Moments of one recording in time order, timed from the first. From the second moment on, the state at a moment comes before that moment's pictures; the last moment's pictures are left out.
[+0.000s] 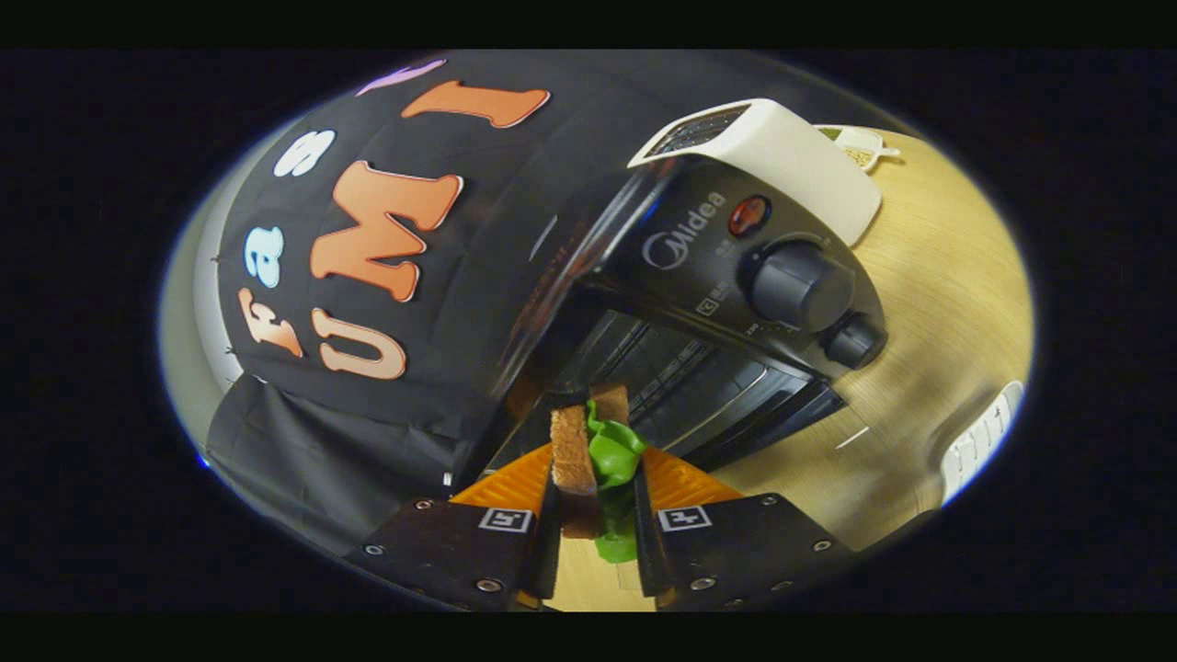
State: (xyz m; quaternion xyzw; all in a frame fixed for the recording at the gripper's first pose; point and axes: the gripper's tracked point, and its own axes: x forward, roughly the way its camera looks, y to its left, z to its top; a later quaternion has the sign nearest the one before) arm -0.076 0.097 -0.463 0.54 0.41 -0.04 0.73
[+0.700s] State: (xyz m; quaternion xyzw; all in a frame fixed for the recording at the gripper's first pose) arm -0.047 0.088 -0.510 0.41 0.36 -0.14 0.83
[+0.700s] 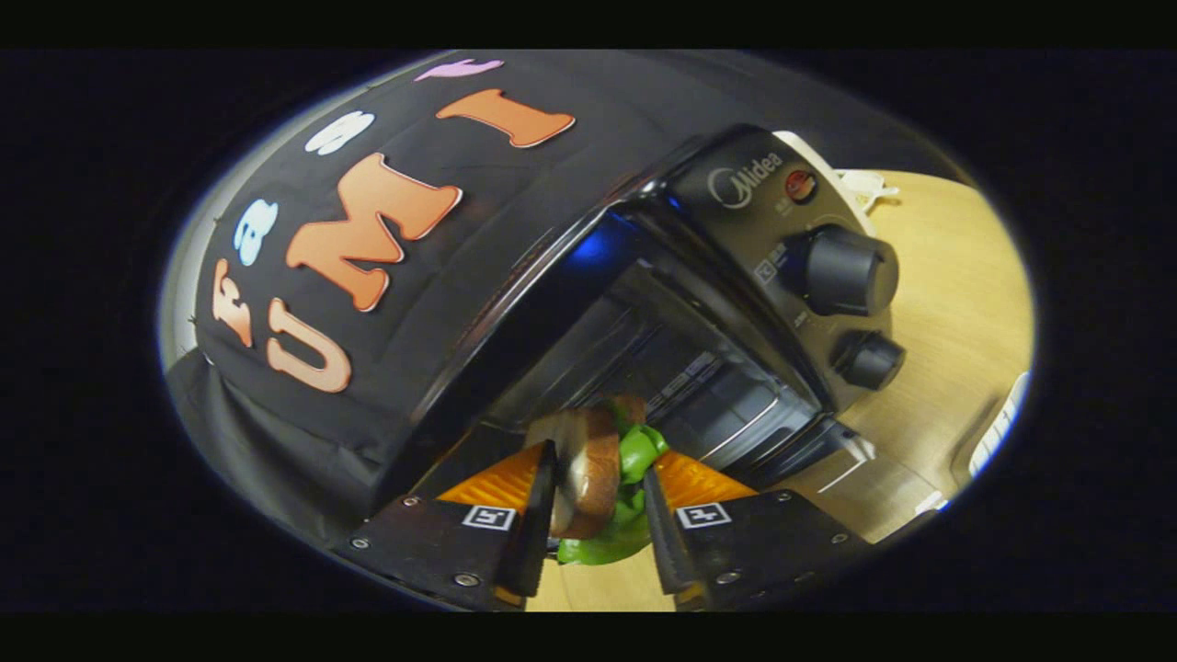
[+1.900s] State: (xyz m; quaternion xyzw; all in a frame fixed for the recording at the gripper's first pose) arm -0.235 0.089 -0.448 0.10 0.55 0.02 0.83
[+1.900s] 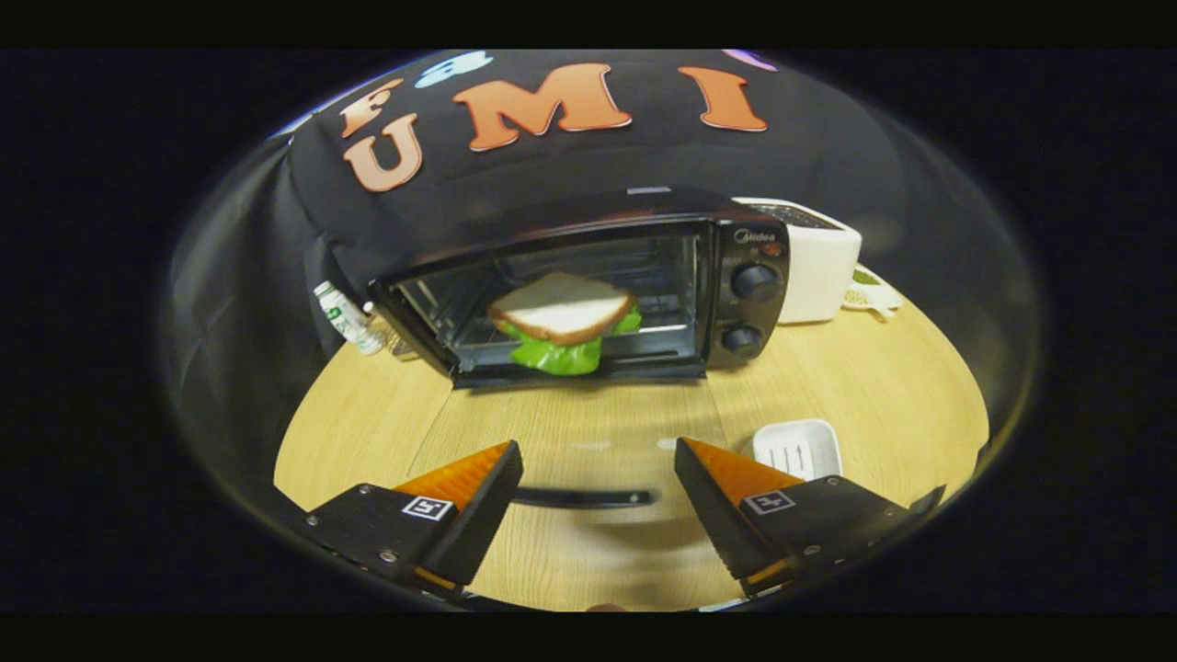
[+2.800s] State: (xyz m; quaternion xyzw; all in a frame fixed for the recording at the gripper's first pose) arm -0.277 0.125 -0.509 0.05 0.64 0.04 0.77
